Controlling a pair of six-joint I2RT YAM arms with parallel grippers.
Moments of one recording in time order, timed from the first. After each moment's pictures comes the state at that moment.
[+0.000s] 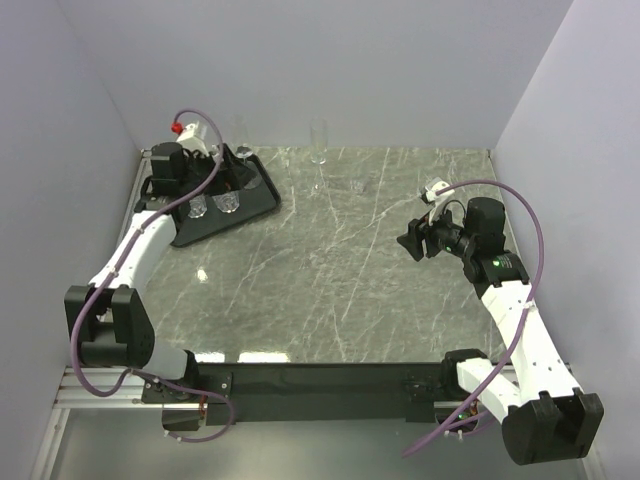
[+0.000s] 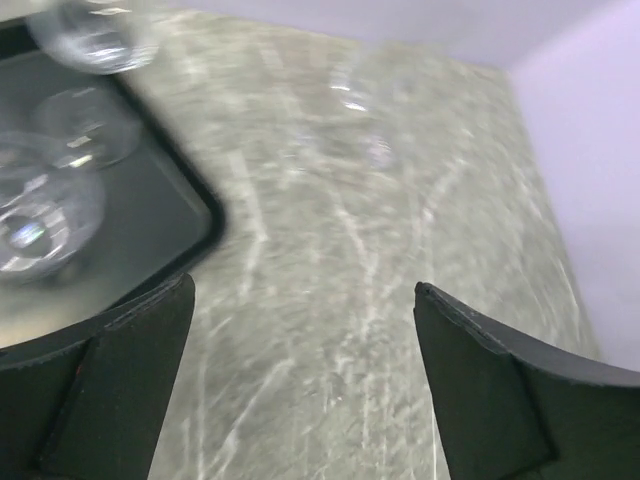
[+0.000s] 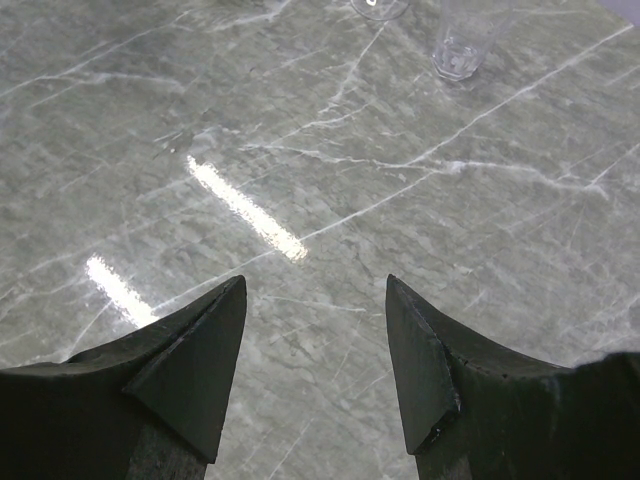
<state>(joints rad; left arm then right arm) -0.05 1.44 1.17 -0.10 0.43 -0.44 0.08 0.94 0.84 -0.40 -0.57 -0.30</state>
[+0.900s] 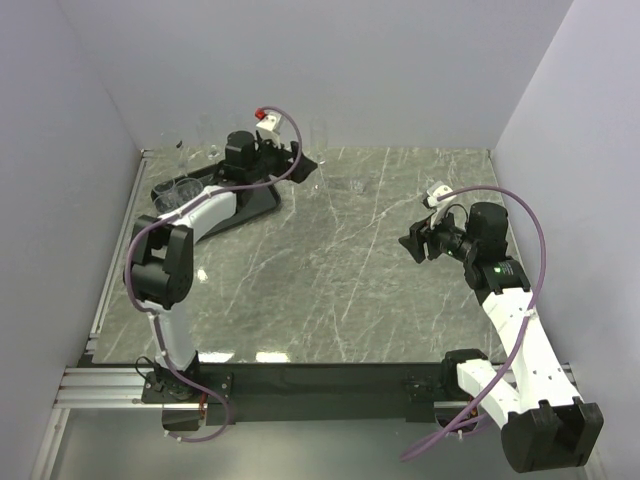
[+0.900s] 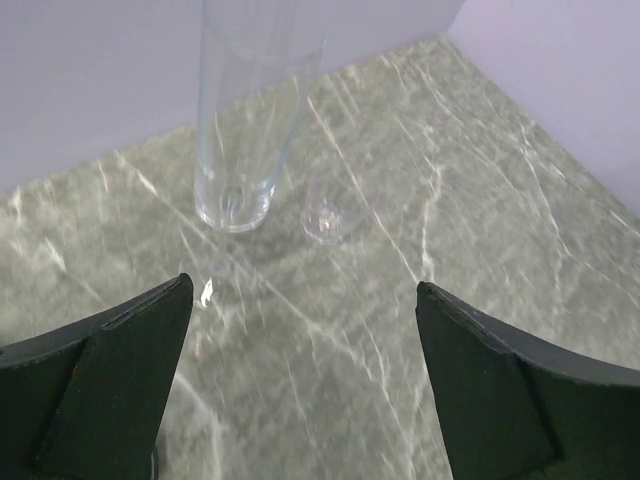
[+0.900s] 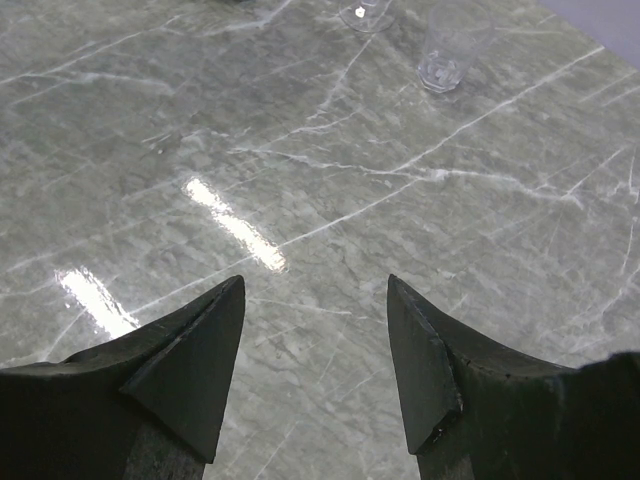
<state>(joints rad) -0.31 1.90 1.41 0.32 0.47 -0.22 0.07 0.89 0.81 -0.37 -0.57 -0.33</state>
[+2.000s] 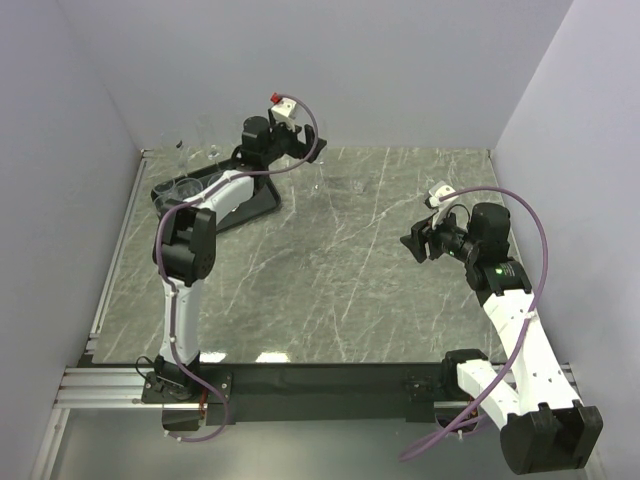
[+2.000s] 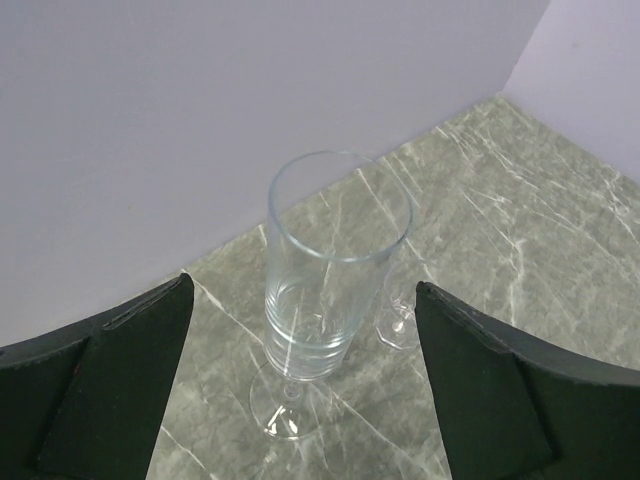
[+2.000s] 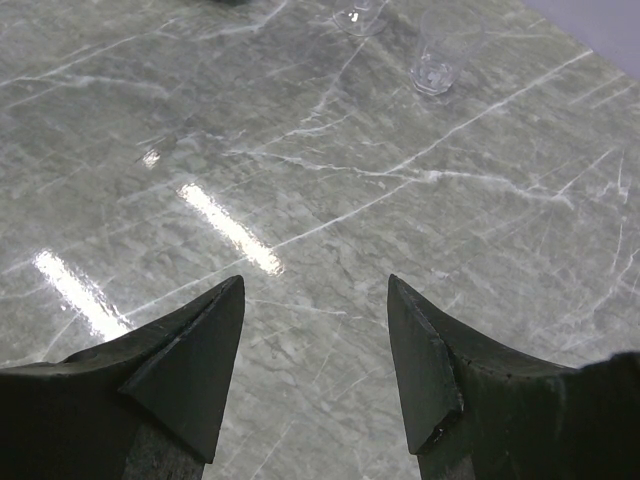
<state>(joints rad) -0.34 2.18 1.74 0.40 0.39 -0.11 0.06 0.88 0.81 -0.37 -0.57 -0.33</state>
